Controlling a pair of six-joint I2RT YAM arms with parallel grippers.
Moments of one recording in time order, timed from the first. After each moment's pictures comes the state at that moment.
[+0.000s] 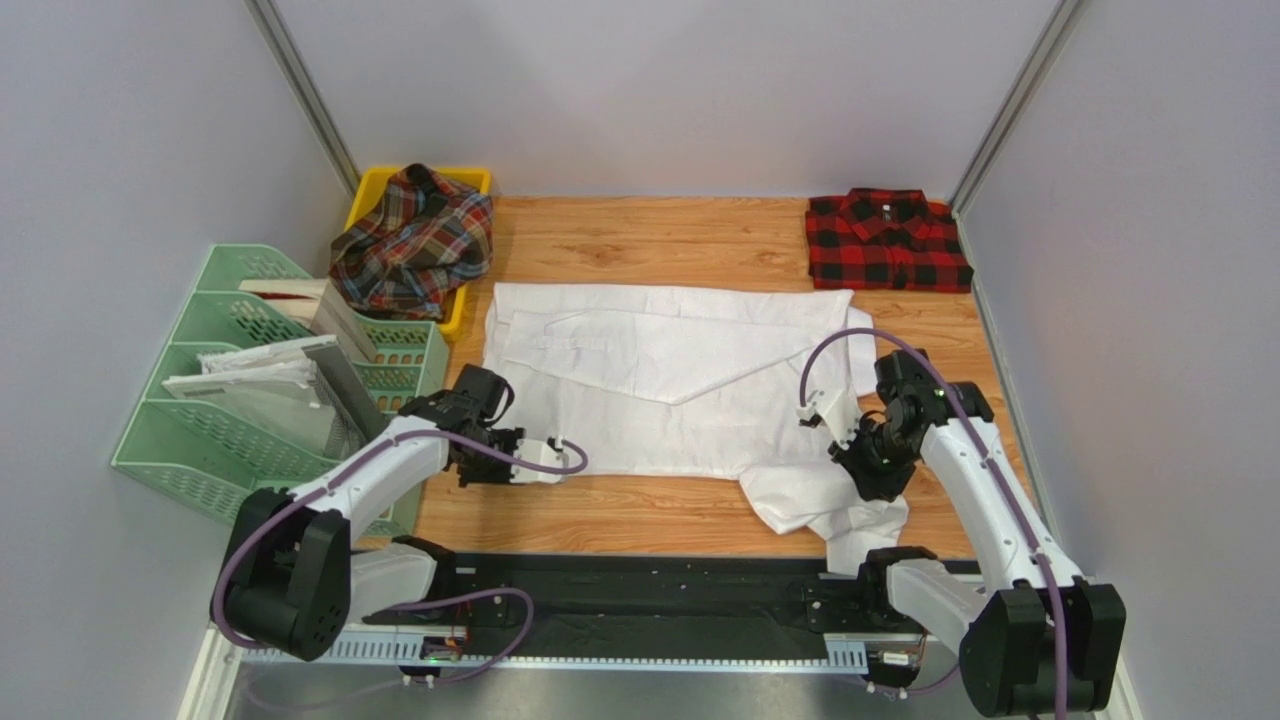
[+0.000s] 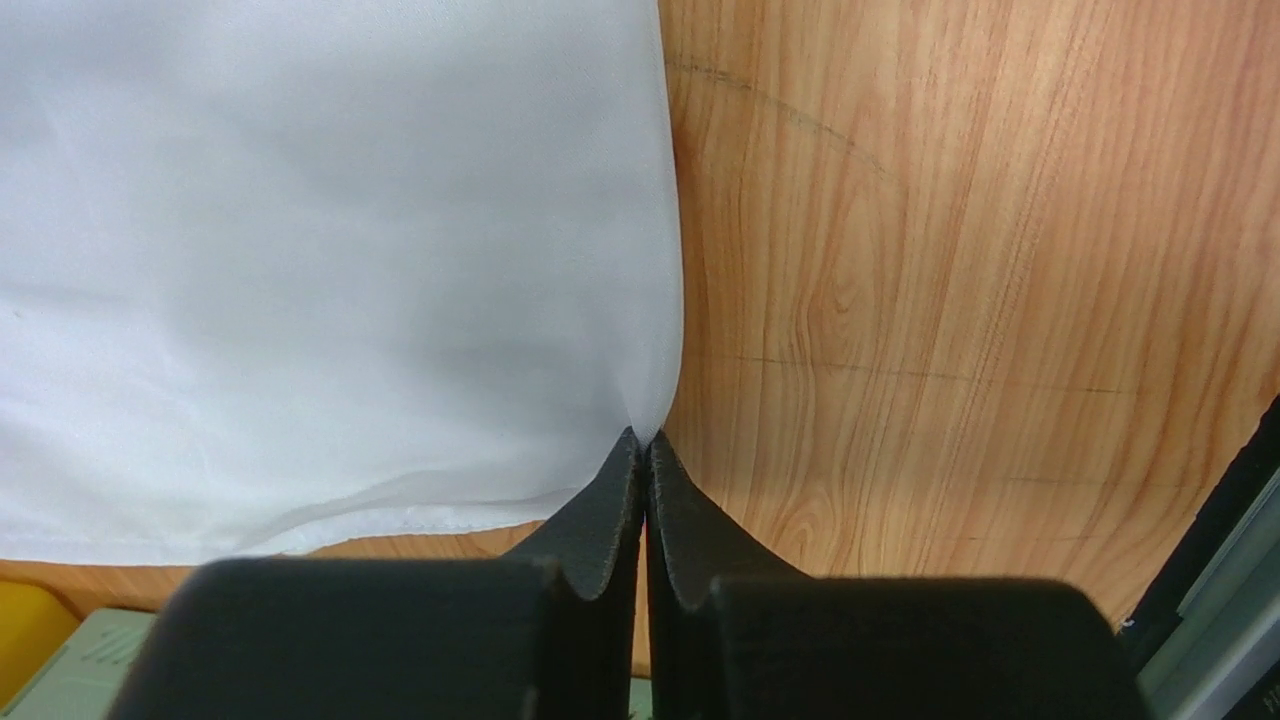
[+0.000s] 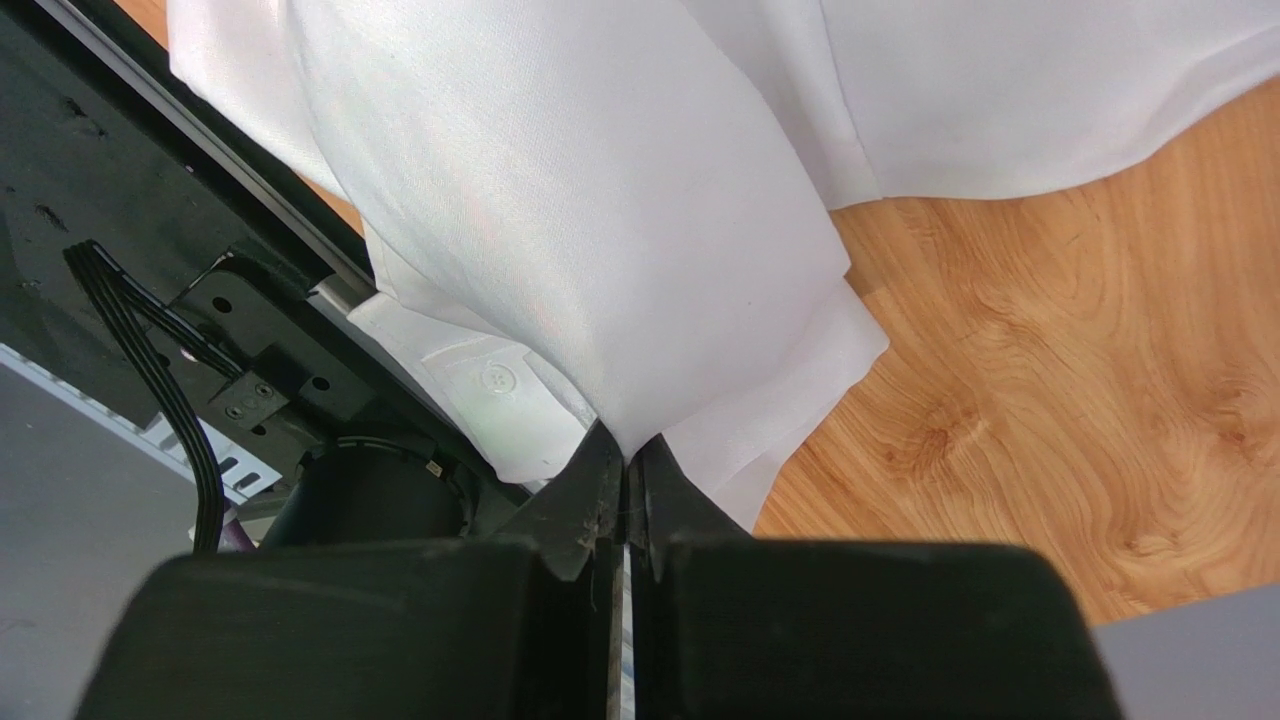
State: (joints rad) left arm -0.33 1.19 0.56 -0.71 0.18 1.31; right arm 0.06 1.04 0.77 -1.20 -0.20 -0.85
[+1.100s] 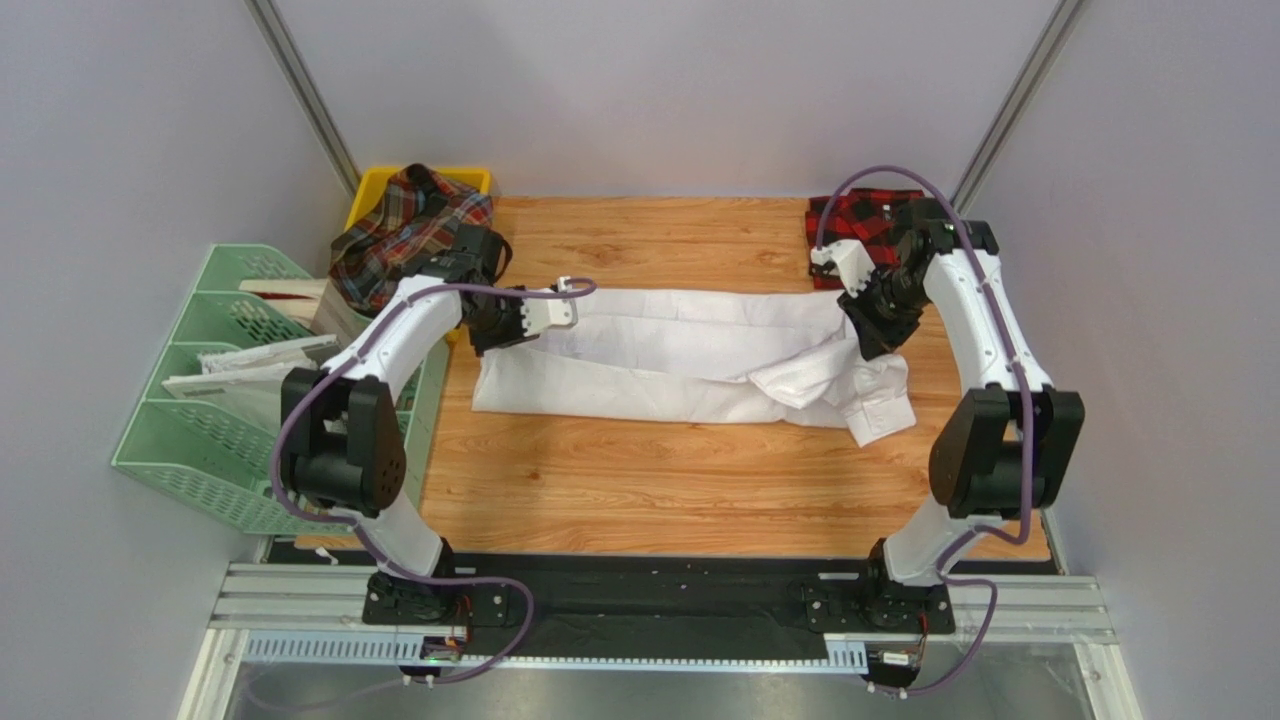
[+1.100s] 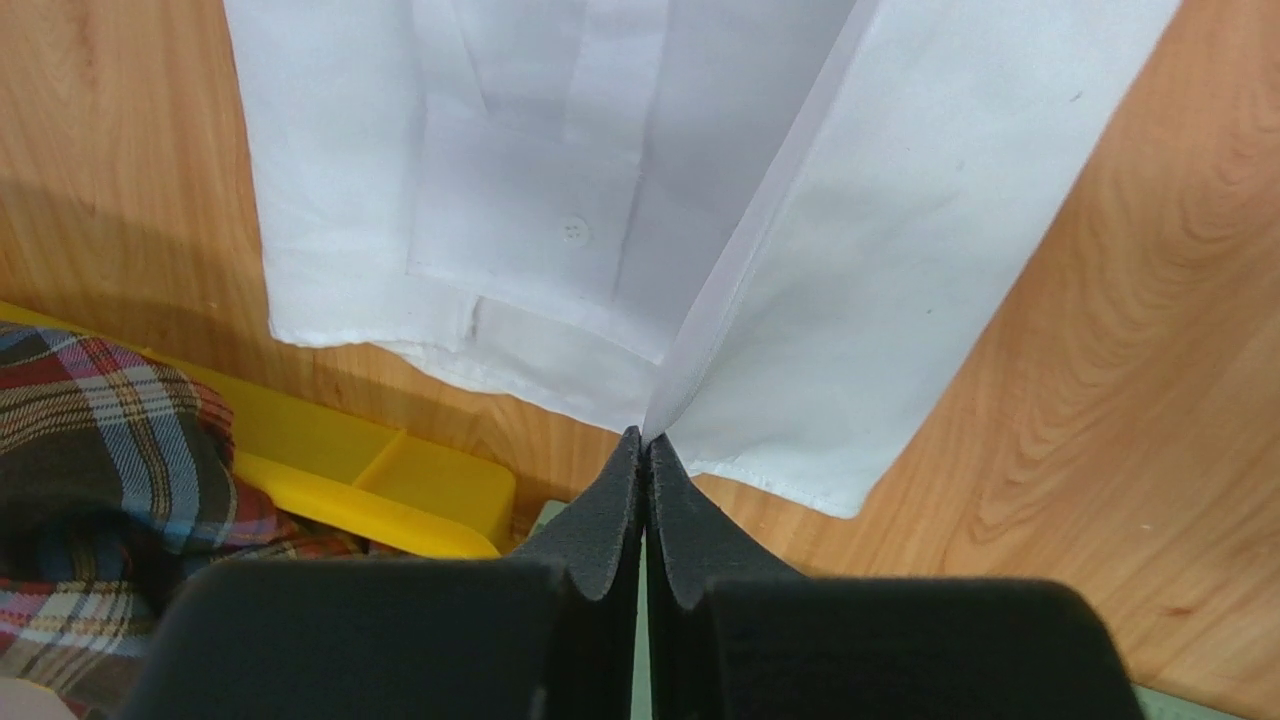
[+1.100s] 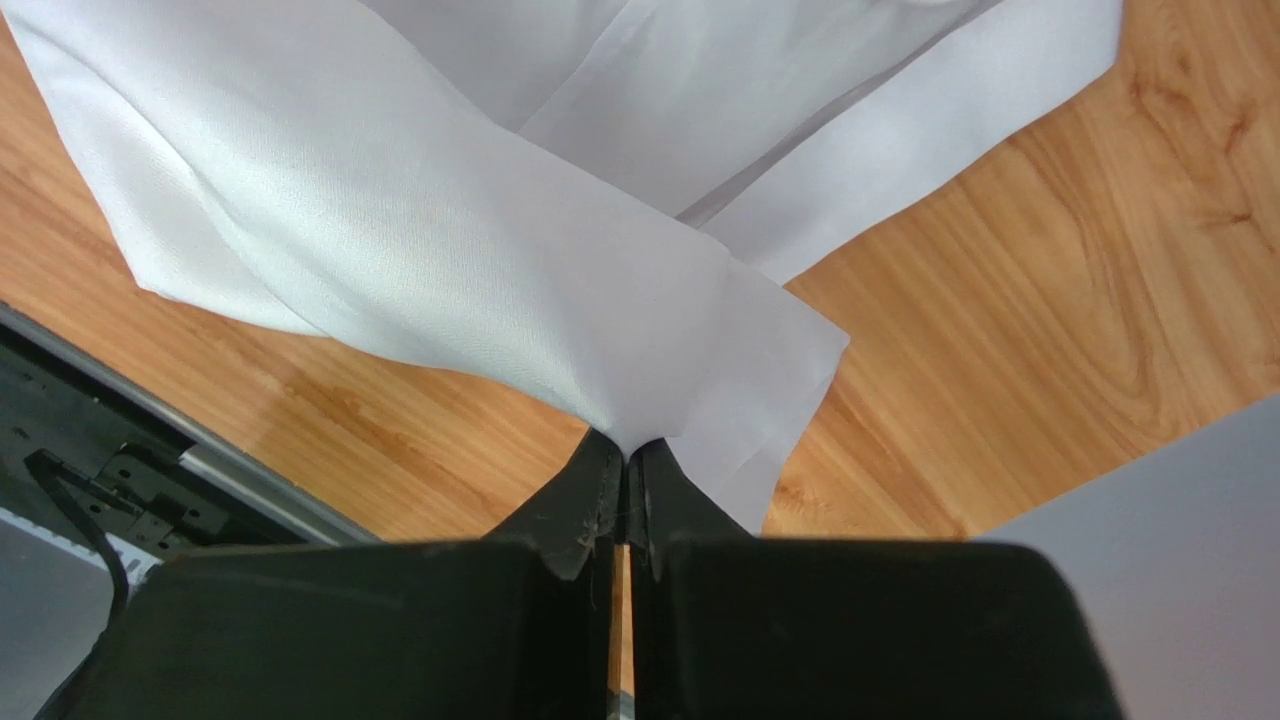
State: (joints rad) left arm -0.19 1.65 1.31 -0.87 0.24 1.20; right arm -0.04 1.65 1.55 -1.27 -0.24 -0.83
